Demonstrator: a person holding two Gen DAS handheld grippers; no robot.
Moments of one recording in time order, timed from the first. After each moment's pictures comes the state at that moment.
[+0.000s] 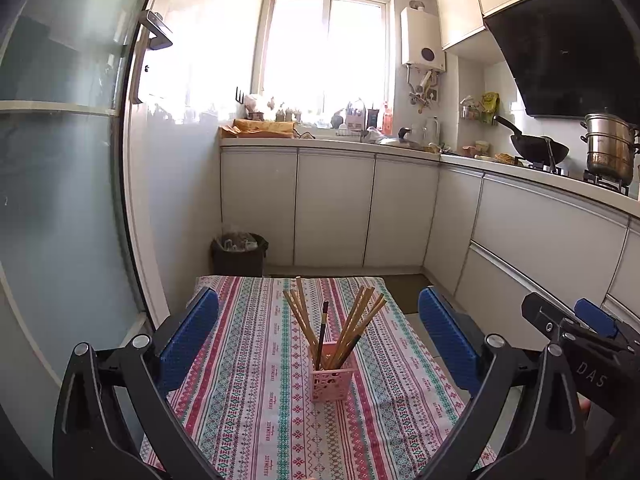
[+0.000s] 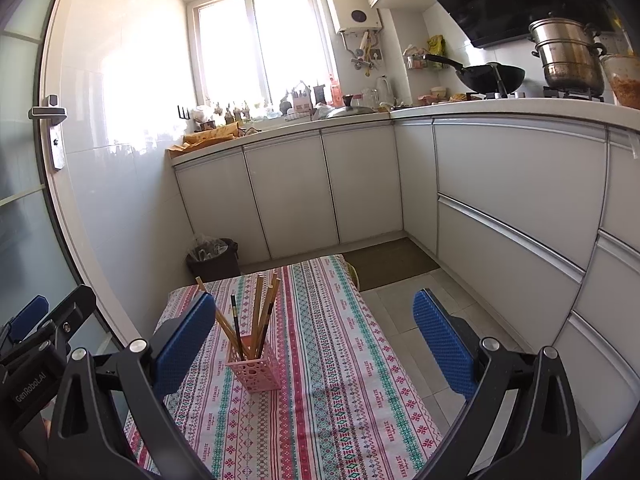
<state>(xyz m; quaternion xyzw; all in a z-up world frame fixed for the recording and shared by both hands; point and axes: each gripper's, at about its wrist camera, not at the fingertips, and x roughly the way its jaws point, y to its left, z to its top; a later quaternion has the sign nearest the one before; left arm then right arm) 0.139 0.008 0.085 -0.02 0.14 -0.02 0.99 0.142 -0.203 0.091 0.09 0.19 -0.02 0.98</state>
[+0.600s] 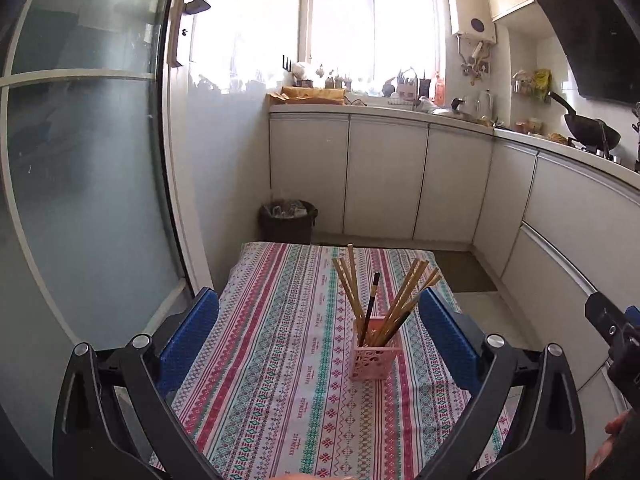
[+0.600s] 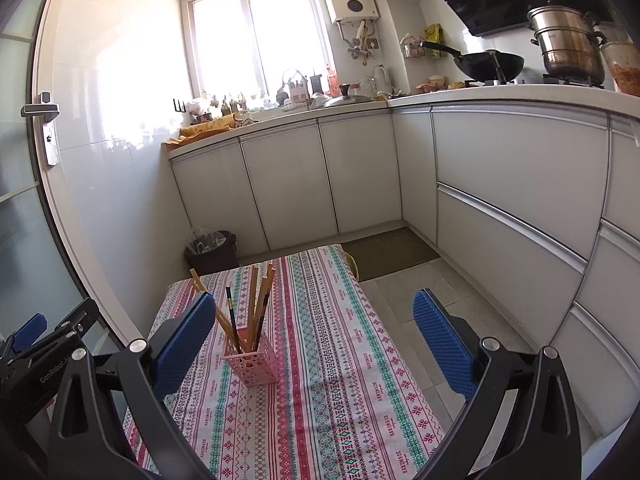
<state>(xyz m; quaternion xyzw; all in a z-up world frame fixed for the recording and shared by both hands) 0.159 0.016 0.071 -0.02 0.20 0.08 0.98 0.149 -0.209 0.081 0.10 0.21 -0.02 0.97</state>
